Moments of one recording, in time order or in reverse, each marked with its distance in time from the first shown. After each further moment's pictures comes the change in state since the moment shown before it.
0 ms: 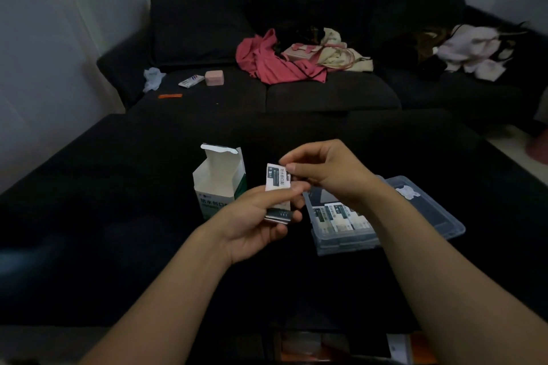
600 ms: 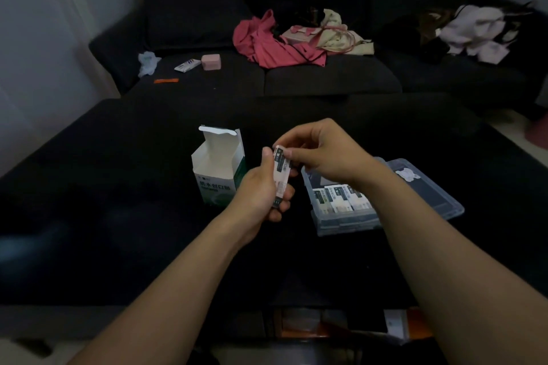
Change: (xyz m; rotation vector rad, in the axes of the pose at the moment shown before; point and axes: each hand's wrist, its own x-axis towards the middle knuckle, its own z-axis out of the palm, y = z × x) left_hand 0.022 -0.018 0.003 0.309 0.342 0.147; right_hand 0.004 0.000 0.003 -0.358 -0.047 -0.145
